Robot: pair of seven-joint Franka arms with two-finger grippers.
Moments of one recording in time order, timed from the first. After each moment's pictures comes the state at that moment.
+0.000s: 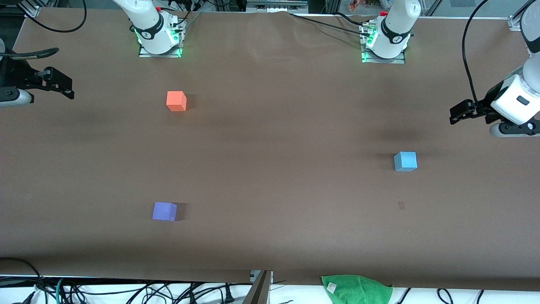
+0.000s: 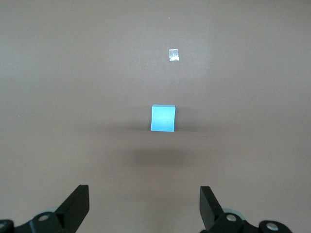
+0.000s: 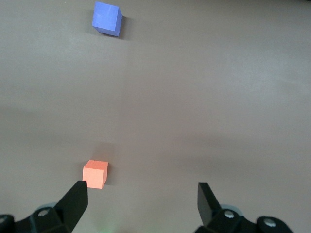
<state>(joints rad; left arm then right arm) -0.02 0.04 0.03 -1.70 0.04 1.67 -0.03 -0.01 0.00 0.03 -1.58 -0.06 1.54 -0.13</state>
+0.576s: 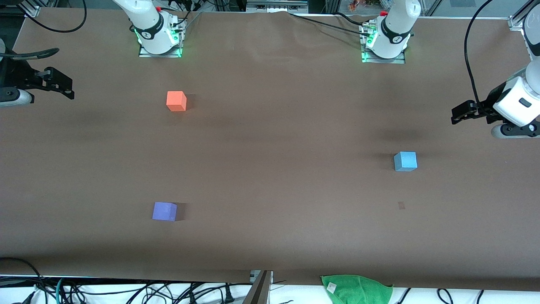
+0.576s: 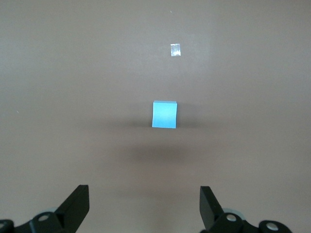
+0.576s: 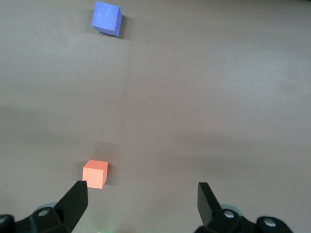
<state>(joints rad) -0.01 0.05 0.03 -1.70 0.03 1.66 -0.03 -0.01 0.00 0.03 -1.58 -0.06 1.54 -0.13</state>
